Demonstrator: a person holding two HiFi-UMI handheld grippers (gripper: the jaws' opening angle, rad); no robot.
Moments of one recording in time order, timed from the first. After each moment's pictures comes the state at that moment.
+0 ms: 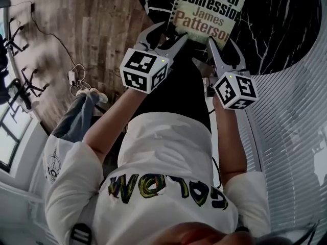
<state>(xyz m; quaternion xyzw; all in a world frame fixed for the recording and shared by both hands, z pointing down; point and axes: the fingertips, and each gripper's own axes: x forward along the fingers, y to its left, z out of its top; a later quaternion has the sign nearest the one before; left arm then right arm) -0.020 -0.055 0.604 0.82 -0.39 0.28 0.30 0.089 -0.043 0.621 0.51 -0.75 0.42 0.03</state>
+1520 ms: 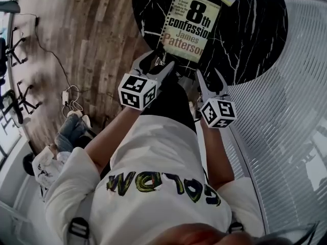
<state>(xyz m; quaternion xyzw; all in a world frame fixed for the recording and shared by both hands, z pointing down) -0.008 -0.022 0.548 0.83 -0.41 0.24 0.30 0.124 0.009 0.567 0.52 -0.76 0.38 0.03</state>
